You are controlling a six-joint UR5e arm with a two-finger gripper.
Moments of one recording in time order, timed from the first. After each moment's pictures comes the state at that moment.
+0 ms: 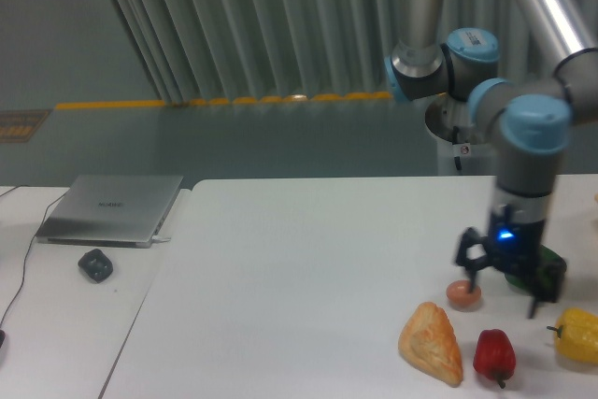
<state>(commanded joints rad) 2.27 -1.97 -1.49 -1.03 1.37 0.59</state>
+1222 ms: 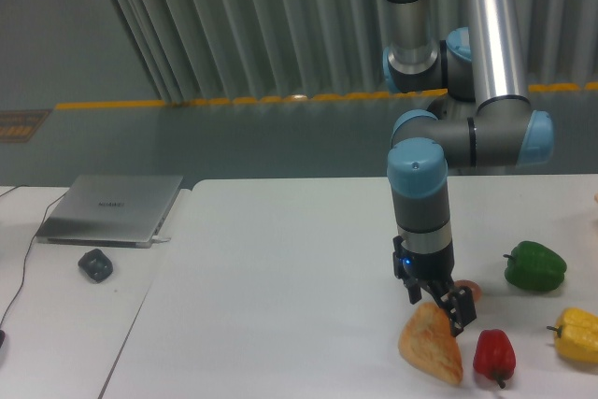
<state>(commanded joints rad) 2.18 -2.06 -1.46 -1.03 1.67 0.86</state>
